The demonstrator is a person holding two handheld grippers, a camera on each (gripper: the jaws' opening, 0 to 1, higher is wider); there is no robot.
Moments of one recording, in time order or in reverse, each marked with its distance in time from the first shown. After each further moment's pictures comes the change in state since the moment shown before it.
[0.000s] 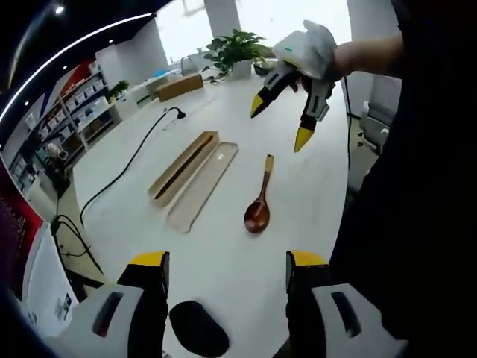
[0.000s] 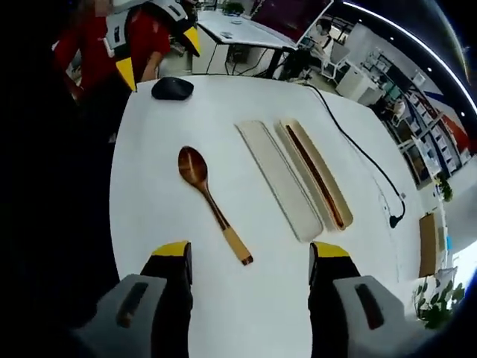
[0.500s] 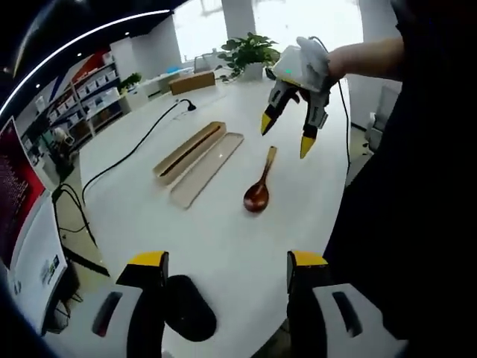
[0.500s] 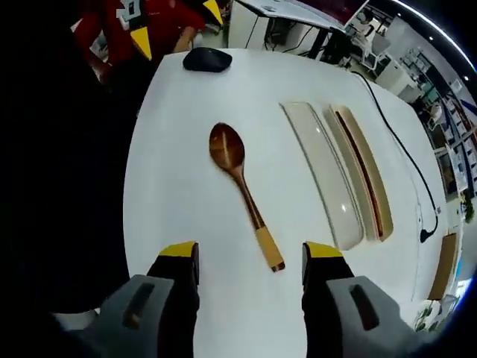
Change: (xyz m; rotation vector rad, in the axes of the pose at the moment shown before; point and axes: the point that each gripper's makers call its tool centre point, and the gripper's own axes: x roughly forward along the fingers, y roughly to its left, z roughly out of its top) left arm -0.011 -0.009 -0.028 -0.084 -0.006 0.024; right arm 0.037 0.027 -0.008 -0.106 0.106 0.194
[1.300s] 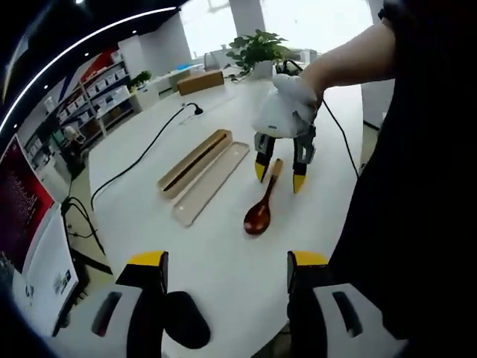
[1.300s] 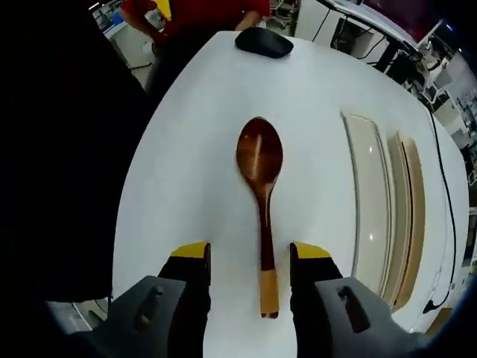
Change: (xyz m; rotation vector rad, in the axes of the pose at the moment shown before) left arm 0.007 -0.007 0.042 -0.006 0.025 0.078; right arm 0.040 0.008 0.014 -0.277 0.035 0.214
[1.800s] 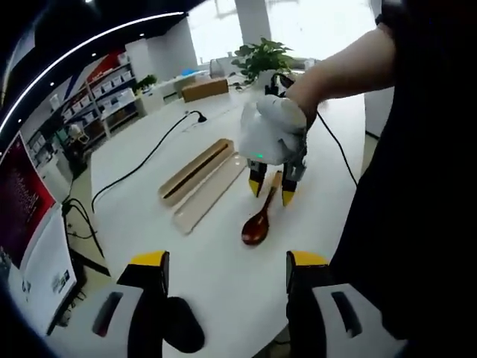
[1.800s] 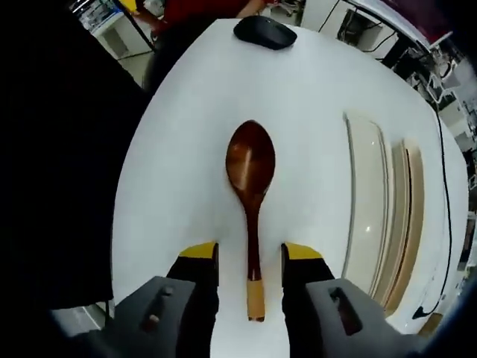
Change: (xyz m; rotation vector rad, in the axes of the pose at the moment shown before) left arm -0.001 0.001 0.008 -0.022 -0.028 0.016; right arm 0.002 -0.018 0.007 0.015 0.067 -0.002
